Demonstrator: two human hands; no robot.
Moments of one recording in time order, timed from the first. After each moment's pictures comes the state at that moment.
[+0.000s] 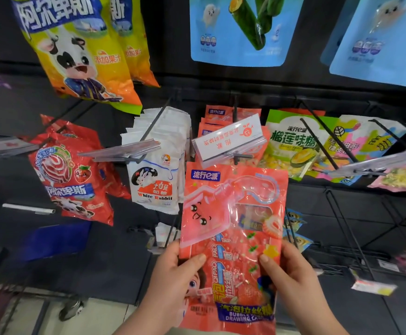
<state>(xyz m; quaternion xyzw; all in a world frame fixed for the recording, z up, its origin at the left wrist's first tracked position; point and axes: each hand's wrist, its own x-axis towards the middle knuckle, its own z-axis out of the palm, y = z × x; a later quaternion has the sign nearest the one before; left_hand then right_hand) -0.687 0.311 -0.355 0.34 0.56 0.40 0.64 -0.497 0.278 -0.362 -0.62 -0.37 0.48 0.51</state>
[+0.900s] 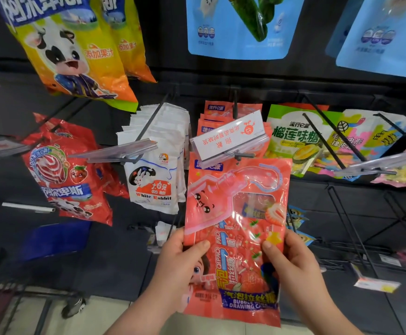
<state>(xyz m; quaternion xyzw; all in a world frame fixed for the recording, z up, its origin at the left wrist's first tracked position) -0.679 0.335 -0.357 0.36 0.56 0.38 0.64 -0.498 0.297 -0.354 -0.61 -0.34 0.48 0.53</state>
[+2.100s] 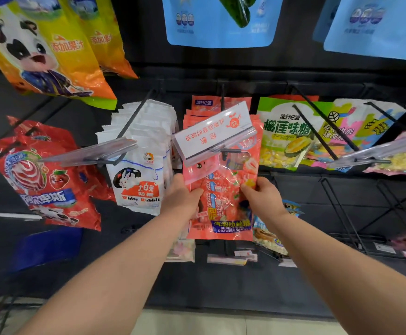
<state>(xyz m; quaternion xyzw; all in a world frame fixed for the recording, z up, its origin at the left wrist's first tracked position) -0.645 0.459 -0.373 0.58 0.68 0.27 0.37 -0.477 0.425 -0.373 -0.74 -0.41 0.36 0.39</state>
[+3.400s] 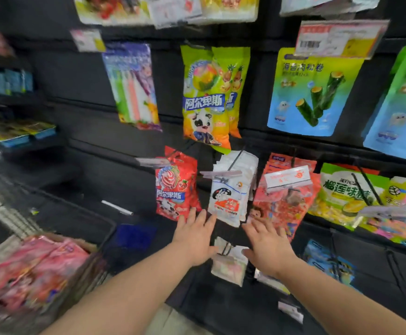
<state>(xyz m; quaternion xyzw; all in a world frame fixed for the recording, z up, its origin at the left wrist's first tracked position) -0.773 0.300 -0.285 0.75 0.66 -0.10 0.05 -0.586 0.313 -0.290 -0.57 -0.82 0.04 -0.07</state>
